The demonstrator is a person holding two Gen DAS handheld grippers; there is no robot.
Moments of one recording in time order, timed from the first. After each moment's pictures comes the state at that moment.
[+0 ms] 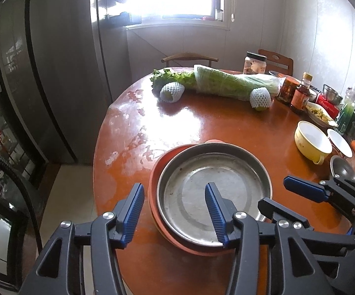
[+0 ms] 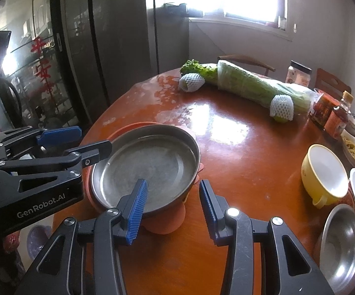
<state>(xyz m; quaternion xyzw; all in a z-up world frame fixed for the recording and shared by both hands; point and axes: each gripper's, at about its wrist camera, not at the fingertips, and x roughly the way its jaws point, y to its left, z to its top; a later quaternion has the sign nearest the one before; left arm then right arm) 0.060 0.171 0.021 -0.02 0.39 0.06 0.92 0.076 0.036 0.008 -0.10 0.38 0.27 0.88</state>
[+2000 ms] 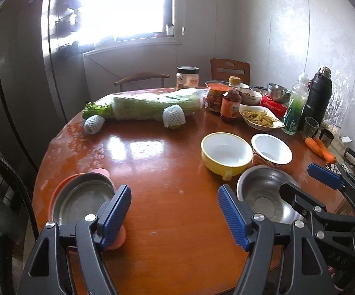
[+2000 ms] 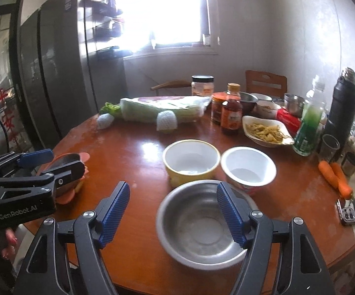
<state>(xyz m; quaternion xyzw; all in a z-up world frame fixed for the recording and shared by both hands) 0.061 -0.015 0.059 0.01 0.34 -0.03 0.94 0.037 -0.182 0.063 -0.02 0.31 0.13 0.94</state>
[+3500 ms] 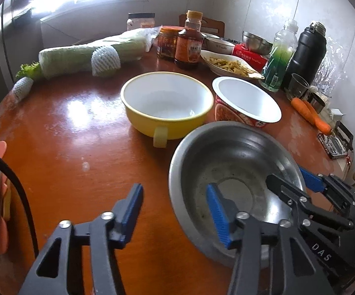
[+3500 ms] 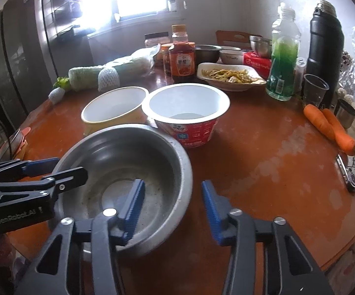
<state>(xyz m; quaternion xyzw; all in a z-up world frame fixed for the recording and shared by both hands) 0.132 -0.102 -0.042 -0.01 0.45 -0.12 0.88 0.079 -0.270 -0.027 0.00 0.39 0.08 0.92</state>
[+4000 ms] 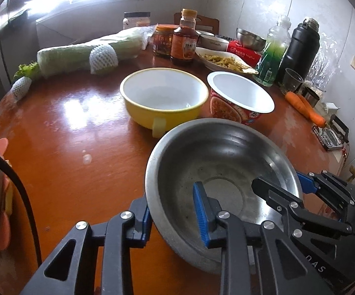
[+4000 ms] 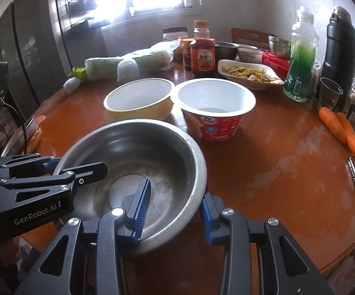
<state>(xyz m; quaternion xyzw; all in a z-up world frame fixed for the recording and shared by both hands) 0.117 -0.094 -0.036 0.00 0.45 -0.13 0.88 0.069 -0.246 -0.024 -0.01 0.40 0.12 0.91</state>
